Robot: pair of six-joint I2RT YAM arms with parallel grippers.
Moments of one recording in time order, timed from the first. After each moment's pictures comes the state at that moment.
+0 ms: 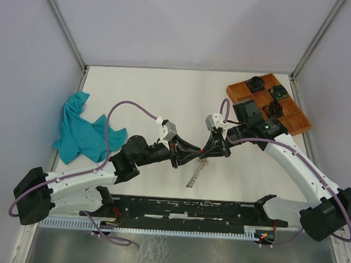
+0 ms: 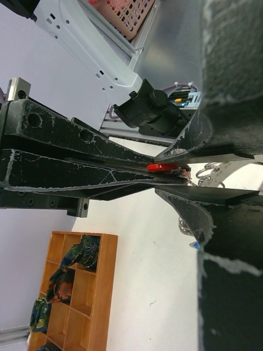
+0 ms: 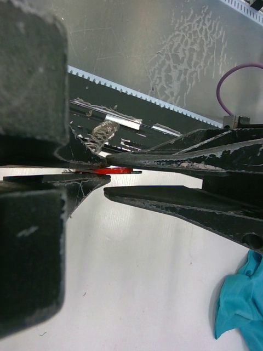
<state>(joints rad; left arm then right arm) -1.00 1.05 0.56 0.63 0.30 -0.32 0.51 1.21 1.14 -0.87 -1.16 -0.79</state>
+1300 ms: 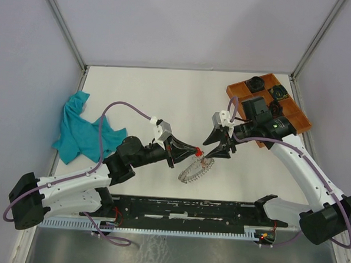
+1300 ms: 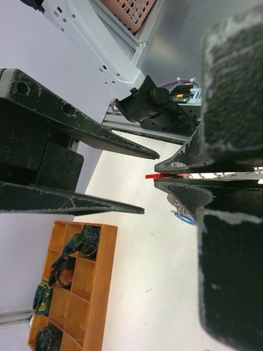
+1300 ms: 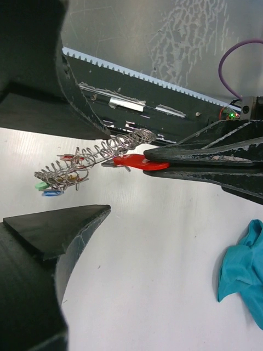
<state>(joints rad) -1.00 0.97 0.56 0.55 0.26 -0.31 0.44 1.19 1.18 -0.93 -1.14 -0.86</state>
